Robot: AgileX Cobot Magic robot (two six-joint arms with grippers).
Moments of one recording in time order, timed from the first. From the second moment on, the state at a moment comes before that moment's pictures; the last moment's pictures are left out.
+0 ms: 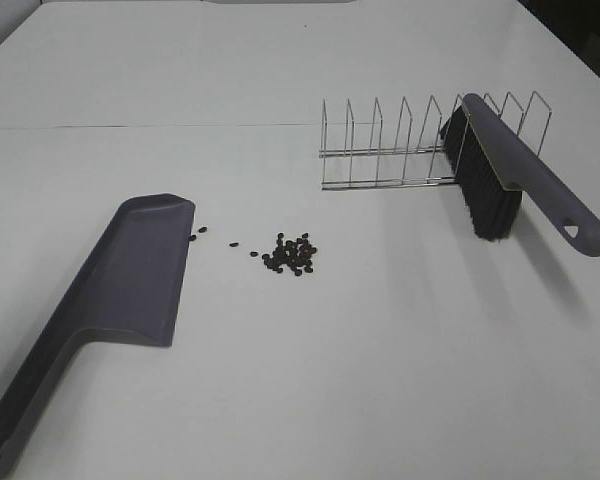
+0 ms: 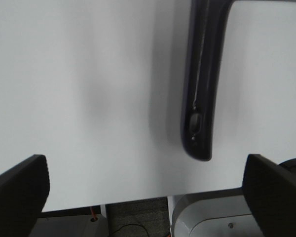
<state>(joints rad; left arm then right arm) -0.21 1.23 -0.66 -0.03 0.92 -0.09 0.03 -0.01 -0.46 0.10 1.12 -0.09</state>
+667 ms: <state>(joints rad) -0.34 1.67 -0.77 0.02 0.69 -0.24 0.03 -0.01 -0.46 0.10 1.12 -0.09</state>
